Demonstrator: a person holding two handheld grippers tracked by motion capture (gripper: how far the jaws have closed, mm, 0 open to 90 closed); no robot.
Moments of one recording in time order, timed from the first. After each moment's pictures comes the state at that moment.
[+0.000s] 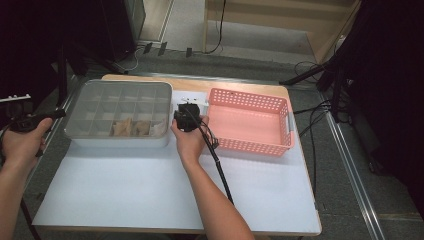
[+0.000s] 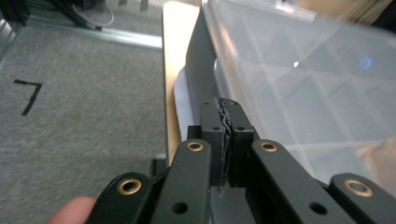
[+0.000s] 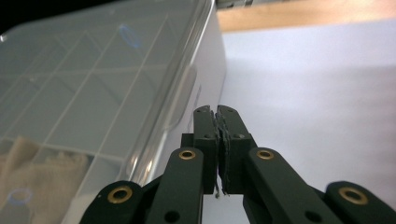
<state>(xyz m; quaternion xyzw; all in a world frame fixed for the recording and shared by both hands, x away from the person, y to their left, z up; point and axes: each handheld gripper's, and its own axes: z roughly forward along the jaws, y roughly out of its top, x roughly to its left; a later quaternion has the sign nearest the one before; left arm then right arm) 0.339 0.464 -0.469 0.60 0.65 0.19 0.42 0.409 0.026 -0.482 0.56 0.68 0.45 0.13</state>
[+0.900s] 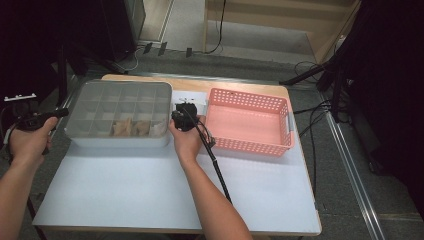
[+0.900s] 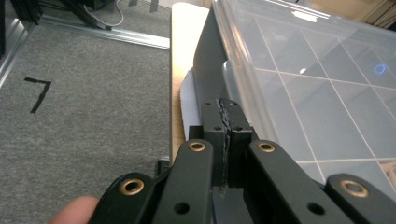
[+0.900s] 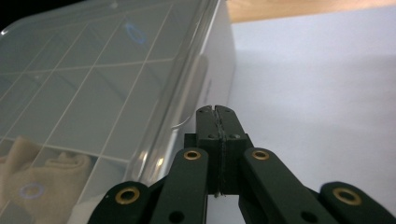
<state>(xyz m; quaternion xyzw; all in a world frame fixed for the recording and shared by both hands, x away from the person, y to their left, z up) 0.352 0.457 -0.474 0.59 0.67 0.21 0.41 0.414 0.035 -0.486 0.57 0.68 0.44 0.11</state>
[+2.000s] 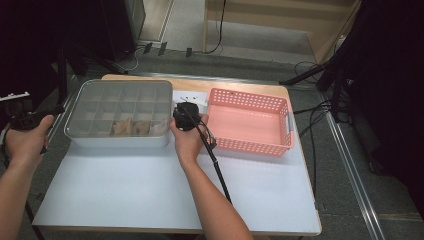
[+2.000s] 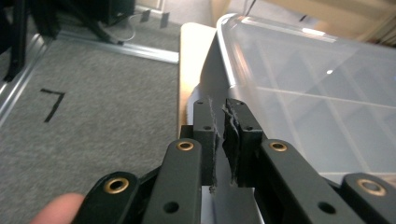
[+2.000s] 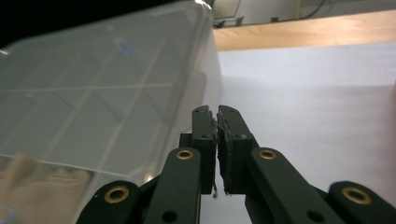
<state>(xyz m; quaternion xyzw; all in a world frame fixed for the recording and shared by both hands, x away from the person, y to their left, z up) 0.338 0.460 -0.459 0.57 0.66 0.23 0.43 0.405 0.030 -0.472 0.56 0.67 0.46 0.16</state>
